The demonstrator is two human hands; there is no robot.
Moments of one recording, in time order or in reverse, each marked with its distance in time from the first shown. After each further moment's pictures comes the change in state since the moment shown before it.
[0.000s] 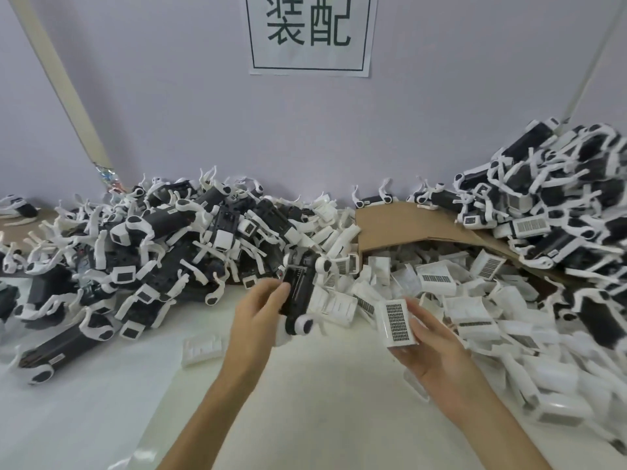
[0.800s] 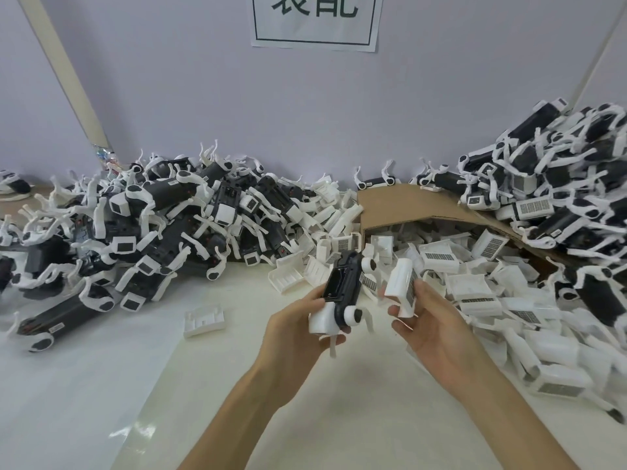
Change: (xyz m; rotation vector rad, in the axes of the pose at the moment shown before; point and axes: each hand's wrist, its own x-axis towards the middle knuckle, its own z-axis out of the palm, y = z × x) left_hand -0.037 -0.021 0.019 -0.587 -0.464 -0.356; right_hand -0.003 0.008 0.011 -0.107 -0.065 -0.078
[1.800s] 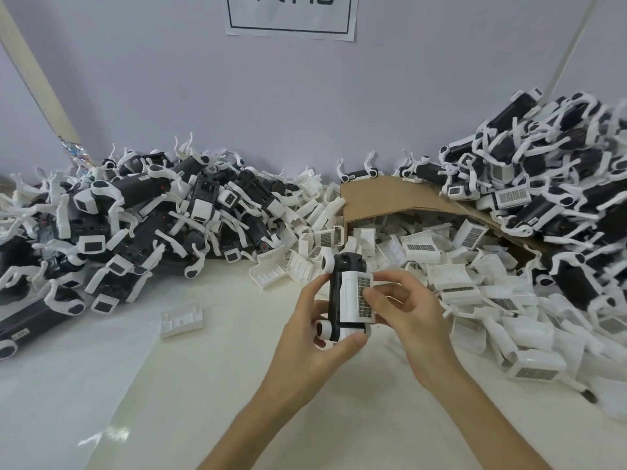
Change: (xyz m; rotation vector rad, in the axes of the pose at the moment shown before) left_hand -0.004 -0.033 0.022 0.688 0.070 0.330; right_hand -0.006 0.008 0.009 -0.464 0.097 -0.309
